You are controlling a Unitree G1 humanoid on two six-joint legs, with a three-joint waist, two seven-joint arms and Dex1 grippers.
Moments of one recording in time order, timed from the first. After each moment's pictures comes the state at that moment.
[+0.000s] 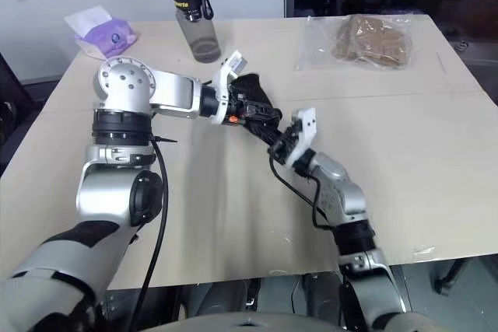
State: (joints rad) left arm -1.16 0.35 0.19 0.49 -0.88 1.61 -0.21; right arm -0.39 -0.01 0.08 0.09 0.53 0.39 0.67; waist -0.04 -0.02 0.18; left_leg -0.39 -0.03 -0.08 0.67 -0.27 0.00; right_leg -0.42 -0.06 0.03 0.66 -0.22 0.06
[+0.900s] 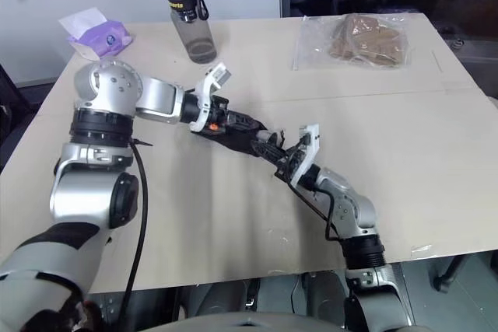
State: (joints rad) left arm -1.10 0.51 0.00 0.44 -0.84 1.61 -0.41; right arm -0.33 0.00 0.05 0.06 0.66 0.57 0.69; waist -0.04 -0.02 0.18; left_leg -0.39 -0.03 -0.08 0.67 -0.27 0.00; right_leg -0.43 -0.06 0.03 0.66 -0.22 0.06
